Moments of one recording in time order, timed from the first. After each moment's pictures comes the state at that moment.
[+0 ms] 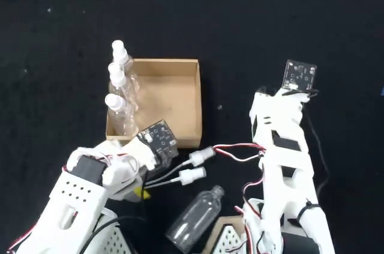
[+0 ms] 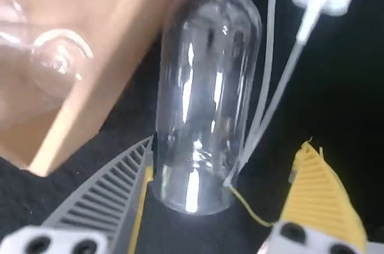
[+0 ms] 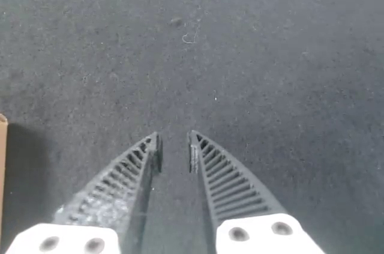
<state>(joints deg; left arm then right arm) 14.5 -63.1 71.6 69.8 -40.5 12.0 -33.1 73.6 4.2 -3.2</state>
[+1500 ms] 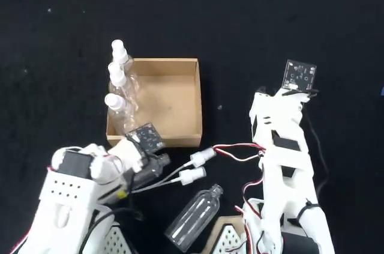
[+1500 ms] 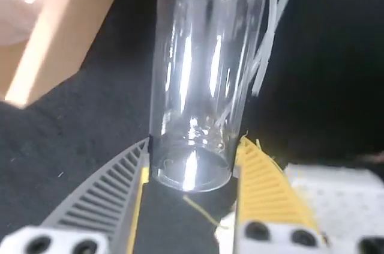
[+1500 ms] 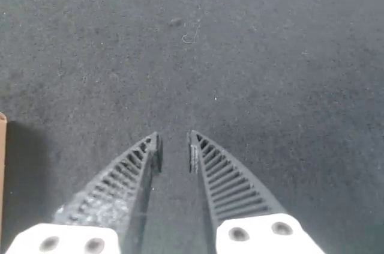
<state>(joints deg) 6.0 -63.0 66.9 84.4 -47.8 12.0 -33.1 73.6 4.2 -3.2</state>
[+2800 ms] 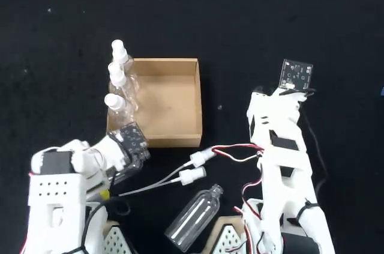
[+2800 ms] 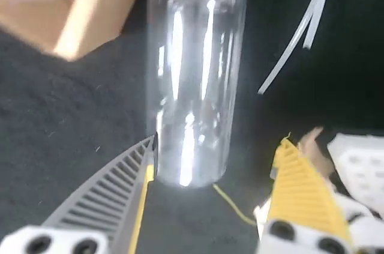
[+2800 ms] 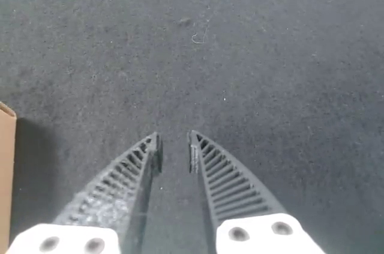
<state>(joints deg) -9.3 -63.1 66.2 83.2 -65.9 10.7 -33.1 73.6 4.2 -3.2</state>
